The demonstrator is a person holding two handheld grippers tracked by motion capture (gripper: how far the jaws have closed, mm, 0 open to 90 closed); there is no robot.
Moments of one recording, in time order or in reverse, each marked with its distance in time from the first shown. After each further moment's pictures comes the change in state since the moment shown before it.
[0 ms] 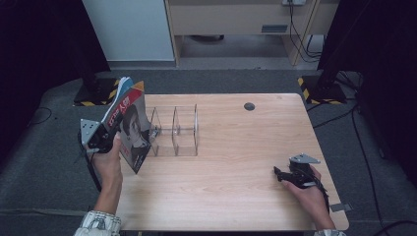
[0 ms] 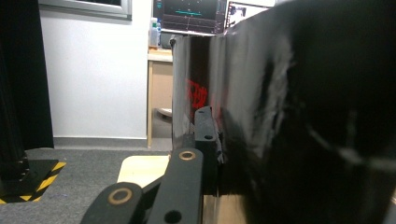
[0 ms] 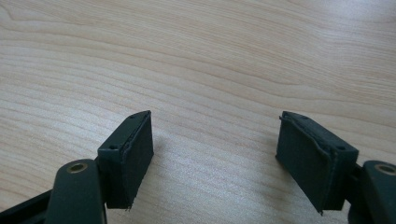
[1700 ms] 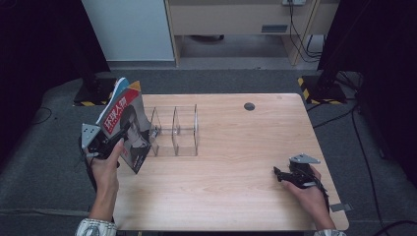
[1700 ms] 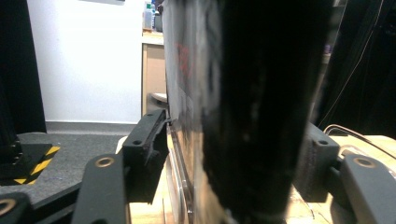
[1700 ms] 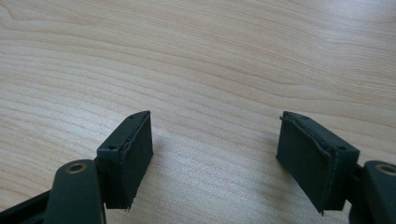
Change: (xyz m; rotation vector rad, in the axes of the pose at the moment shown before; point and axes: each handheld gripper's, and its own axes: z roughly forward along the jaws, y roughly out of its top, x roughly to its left) left arm 0.004 -0.015 -0.007 0.053 -0.028 -0.028; right arm 0.000 0.000 0.000 0.000 0.001 -0.002
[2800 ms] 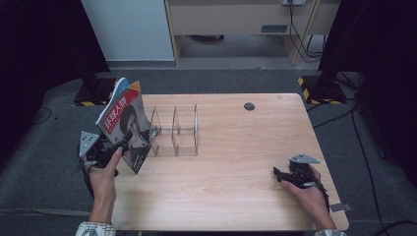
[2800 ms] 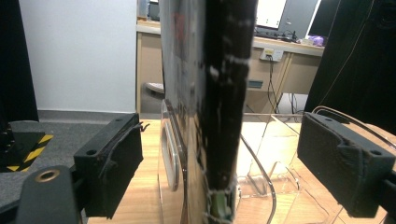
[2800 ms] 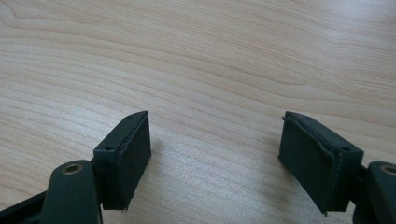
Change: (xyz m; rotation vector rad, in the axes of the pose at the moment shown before) left arm 0.000 -0.013 -0.018 0.037 -0.022 -0.021; right arm 0.000 0.000 0.000 0.006 0.006 -0.004
